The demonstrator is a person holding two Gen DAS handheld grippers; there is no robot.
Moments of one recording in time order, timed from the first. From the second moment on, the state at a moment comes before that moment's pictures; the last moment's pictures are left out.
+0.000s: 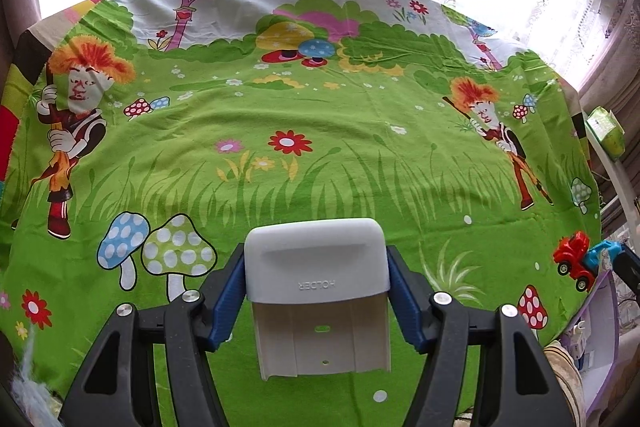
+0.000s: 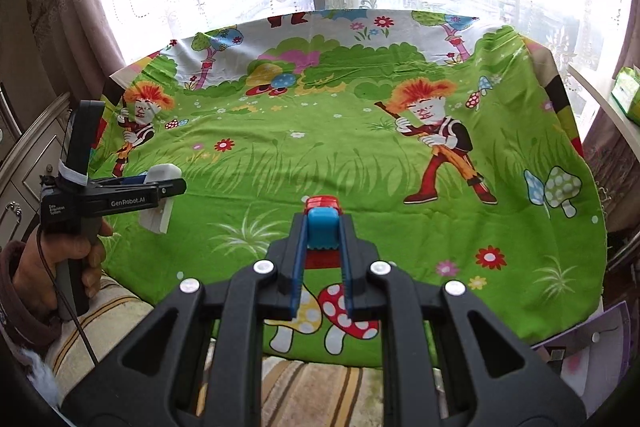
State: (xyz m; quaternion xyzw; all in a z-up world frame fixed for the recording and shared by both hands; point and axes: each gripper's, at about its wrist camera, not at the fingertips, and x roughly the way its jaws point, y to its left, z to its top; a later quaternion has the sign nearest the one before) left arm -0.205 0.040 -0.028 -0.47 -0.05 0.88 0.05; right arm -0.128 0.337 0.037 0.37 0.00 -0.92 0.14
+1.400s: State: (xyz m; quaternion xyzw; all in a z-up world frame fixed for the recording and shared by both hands) left arm -0.142 0.144 0.007 -0.45 -0.02 0.88 0.15; right arm -0.004 0.547 -0.043 0.43 -0.09 -0.90 -0.04
